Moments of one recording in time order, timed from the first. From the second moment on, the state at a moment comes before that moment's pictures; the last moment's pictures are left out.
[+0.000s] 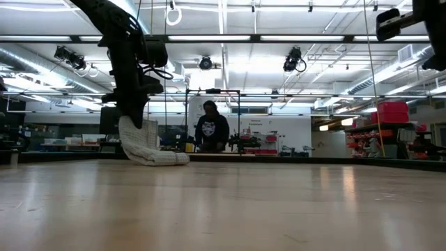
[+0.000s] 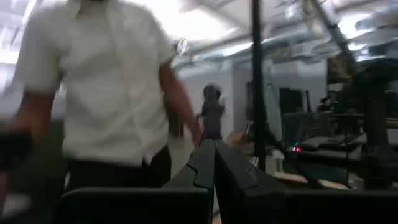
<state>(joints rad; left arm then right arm) 0.64 1.41 0.93 -0.73 -0.12 -0.33 -0.56 0.28 0.01 1.11 -1.12 0.85</state>
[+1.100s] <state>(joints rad) 0.46 1.61 1.00 -0.68 -0.16 -0.33 -0.62 0.35 0.01 0.95 -1.26 0.62</state>
